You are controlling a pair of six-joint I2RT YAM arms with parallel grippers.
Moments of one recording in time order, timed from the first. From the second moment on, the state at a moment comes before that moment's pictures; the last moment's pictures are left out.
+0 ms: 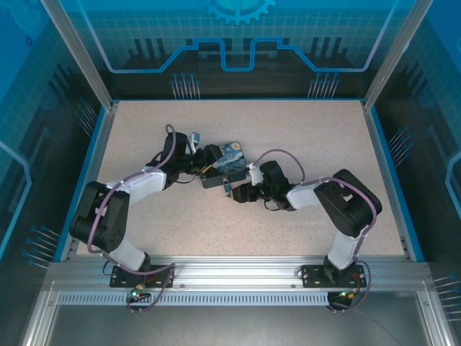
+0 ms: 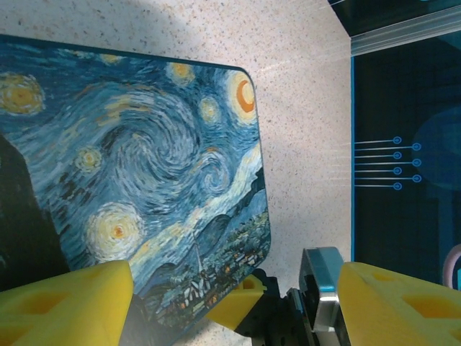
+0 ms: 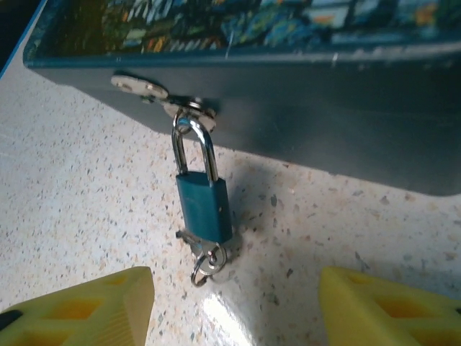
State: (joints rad) left arm -0.29 1.59 0.86 0.12 0.51 -0.90; right arm 0.60 1.80 0.70 0.43 -0.42 0.38
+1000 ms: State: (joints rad) left arm -0.30 1.63 0.86 0.19 0.51 -0.94; right arm 0.64 1.91 0.76 0.52 -0.42 0.41
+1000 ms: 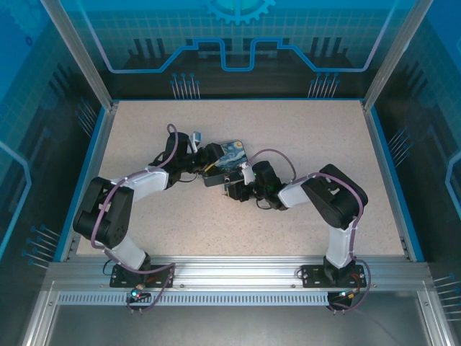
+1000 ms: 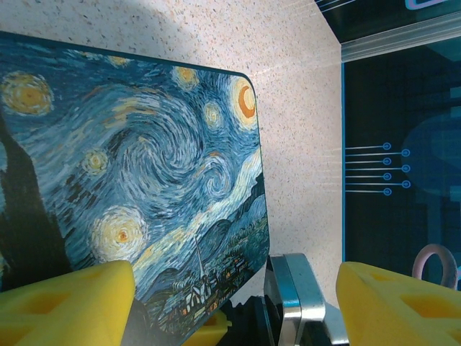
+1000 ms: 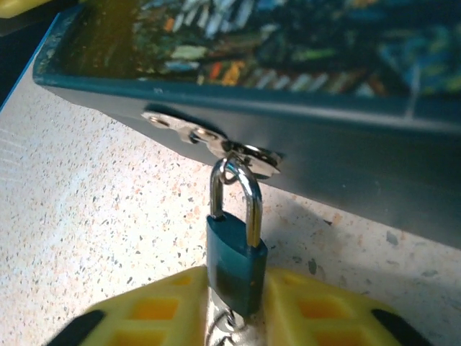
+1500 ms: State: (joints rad) left arm -0.33 1.56 0.78 0.22 0.48 -0.96; right arm 0.69 1.80 0.75 0.34 -0.17 0.36
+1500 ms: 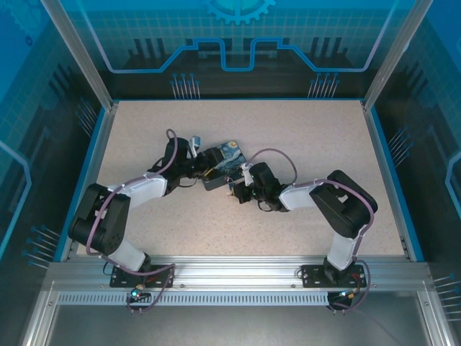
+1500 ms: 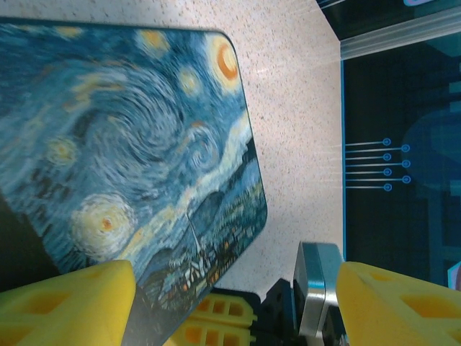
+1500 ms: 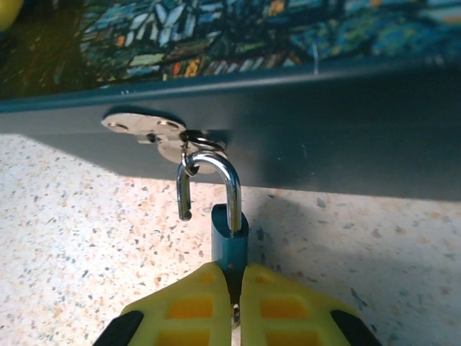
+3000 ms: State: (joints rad) left arm -0.47 1.46 0.69 0.24 0.38 -1.06; right arm 0.60 1.76 0.71 0.37 -0.30 0.33
